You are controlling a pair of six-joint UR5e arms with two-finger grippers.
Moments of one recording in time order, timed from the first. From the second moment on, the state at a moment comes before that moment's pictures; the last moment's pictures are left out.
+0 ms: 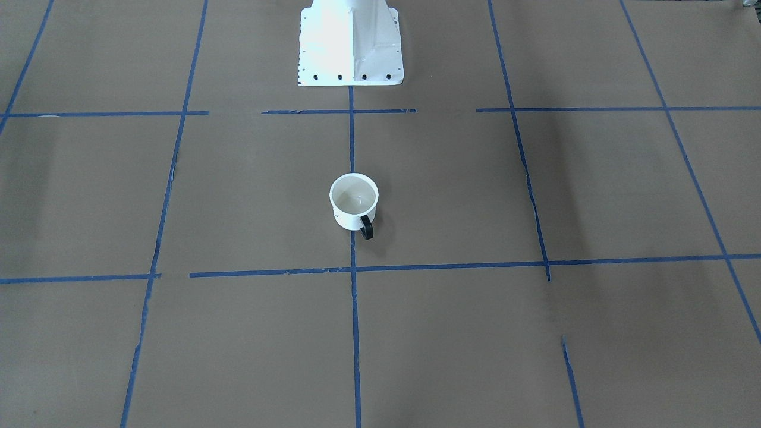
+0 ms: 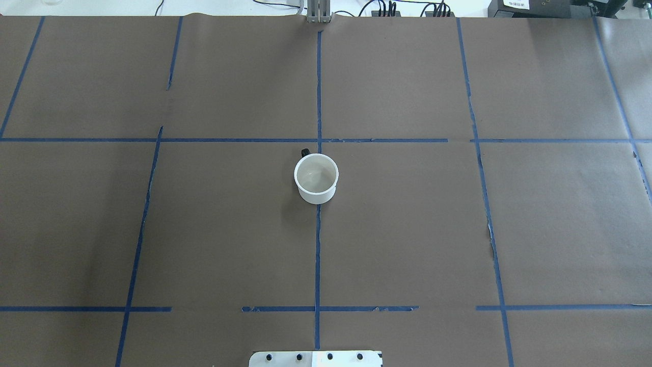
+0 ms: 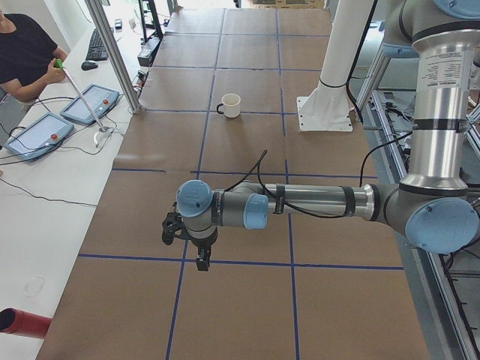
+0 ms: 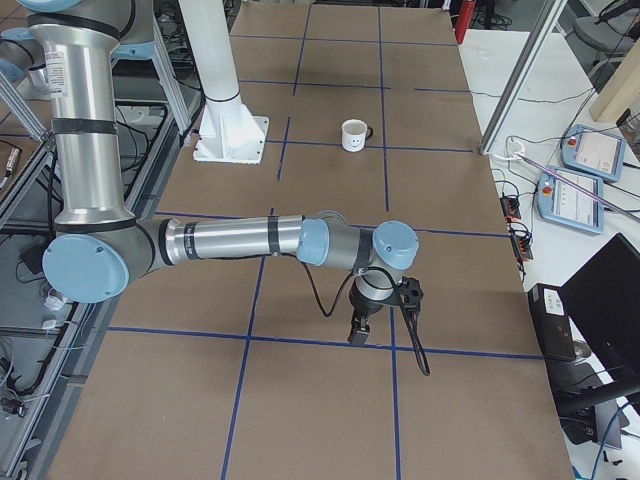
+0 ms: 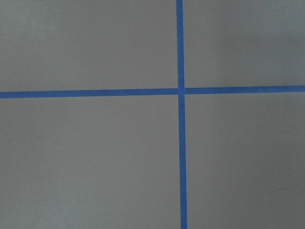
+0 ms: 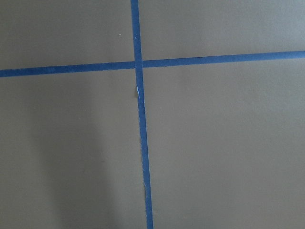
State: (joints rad) left arm -1.55 -1.55 -1.60 -1.61 -2.36 -0.03; right arm 1.53 -1.53 1.64 -1.83 2.27 0.01
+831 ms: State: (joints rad) left arm -1.56 -1.55 -1.61 -1.61 -2.36 -0.02; right arm 1.53 -1.53 1.64 -1.83 2.27 0.01
